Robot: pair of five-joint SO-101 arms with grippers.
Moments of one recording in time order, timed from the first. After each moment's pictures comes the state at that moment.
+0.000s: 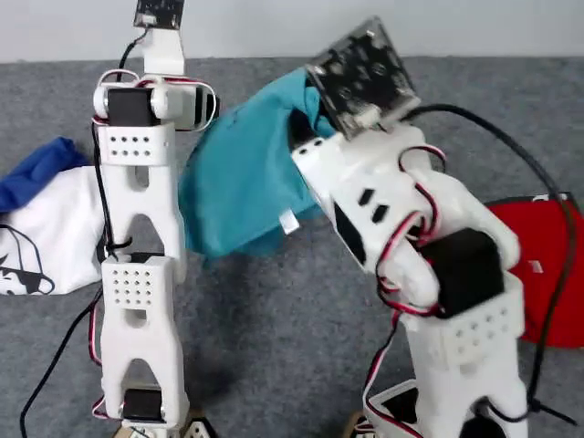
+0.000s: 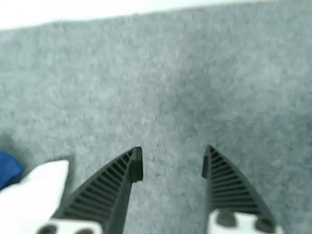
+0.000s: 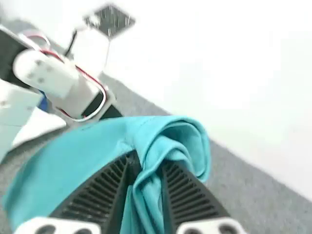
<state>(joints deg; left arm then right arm) -2.0 51.3 -84.2 99.6 4.7 -27.6 -28.8 -15.2 73.3 12.8</state>
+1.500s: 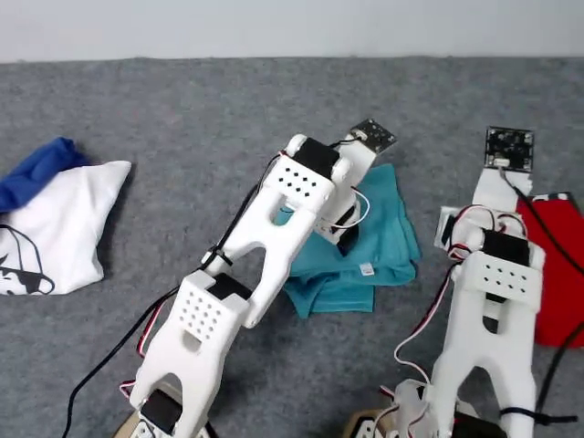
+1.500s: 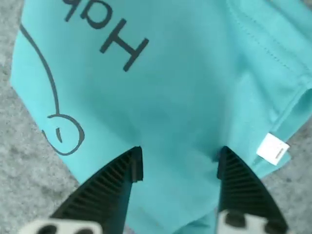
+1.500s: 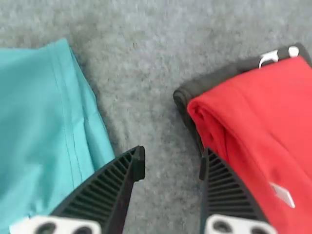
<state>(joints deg) 30.0 47.5 -48.7 99.6 -1.3 15.5 -27.5 41.1 49.8 6.4</state>
